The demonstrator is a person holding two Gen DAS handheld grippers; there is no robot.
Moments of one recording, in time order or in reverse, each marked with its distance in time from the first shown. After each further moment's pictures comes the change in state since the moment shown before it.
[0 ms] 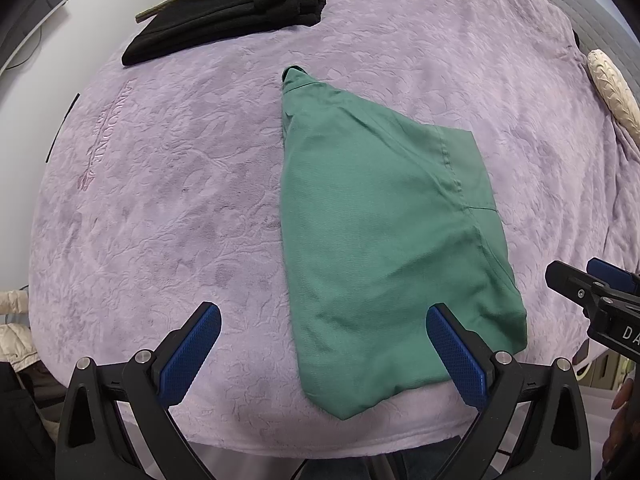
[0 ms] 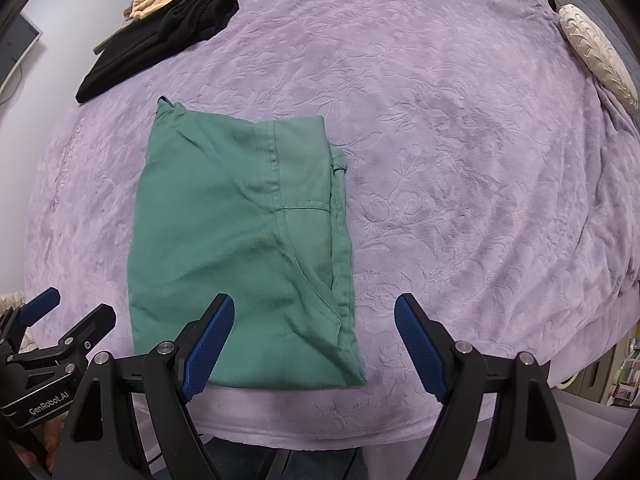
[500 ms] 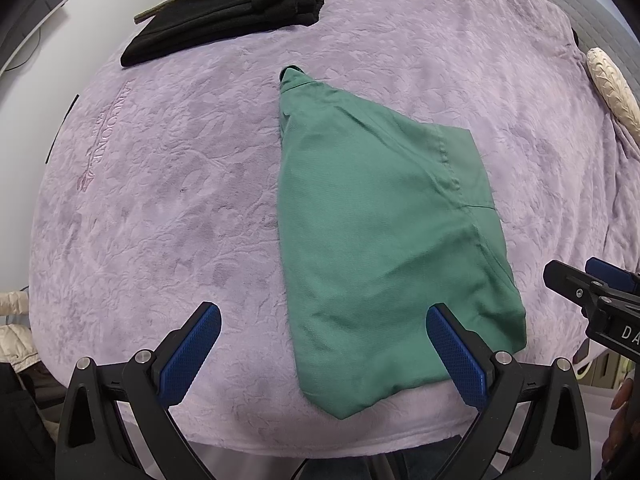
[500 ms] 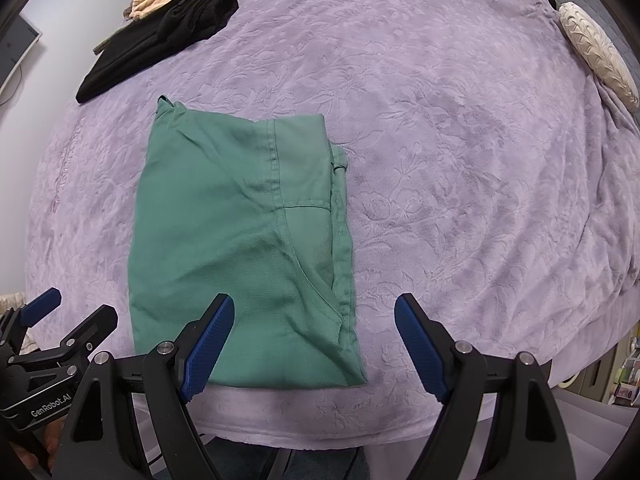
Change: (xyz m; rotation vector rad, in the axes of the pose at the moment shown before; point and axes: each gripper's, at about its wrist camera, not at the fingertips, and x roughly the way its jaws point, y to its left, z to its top) left arm 0.000 -0.002 -0.001 0.001 -0.002 0.000; right arm 0.000 0.000 0.000 0.001 0.001 0.002
